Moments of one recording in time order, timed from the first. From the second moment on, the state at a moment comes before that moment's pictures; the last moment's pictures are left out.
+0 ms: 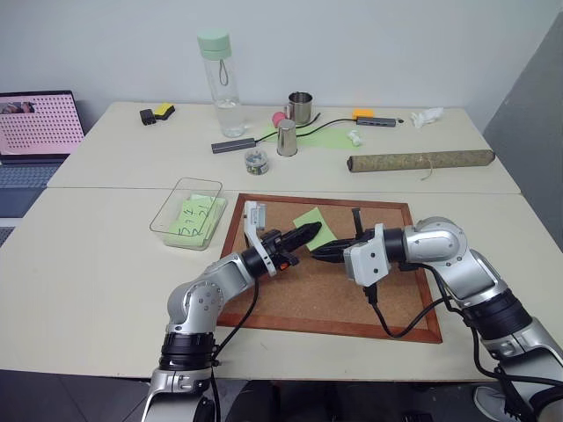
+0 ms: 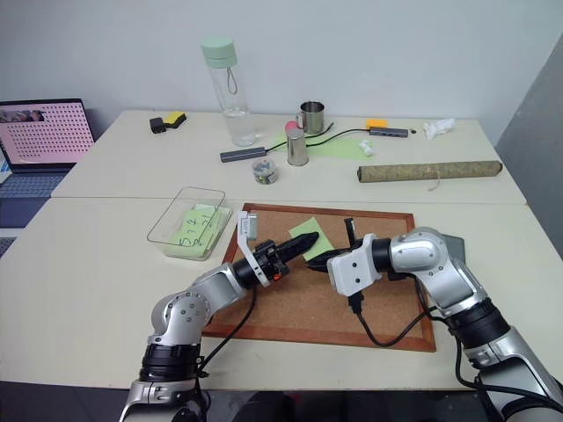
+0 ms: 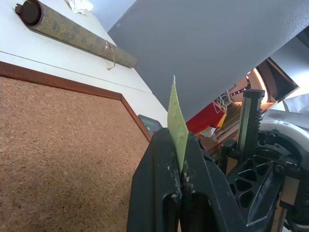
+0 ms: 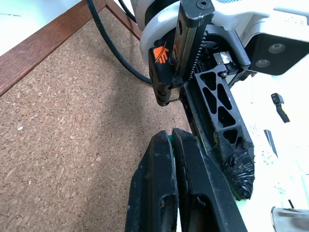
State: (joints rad) left arm -0.37 0.13 0.07 -0.03 -0.84 0.80 -0.61; right arm -0.57 -0.61 0.36 -0.02 -0.08 -0.36 1.08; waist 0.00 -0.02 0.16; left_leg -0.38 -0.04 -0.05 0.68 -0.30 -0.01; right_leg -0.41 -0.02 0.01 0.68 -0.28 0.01
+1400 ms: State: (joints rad) left arm -0.34 0.24 -0.07 -0.19 -0.59 0.62 -0.65; right arm -0.34 -0.73 -0.20 0.10 0.20 0.63 0.63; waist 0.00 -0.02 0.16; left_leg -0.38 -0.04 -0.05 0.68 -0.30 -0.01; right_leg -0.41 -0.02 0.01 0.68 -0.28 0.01
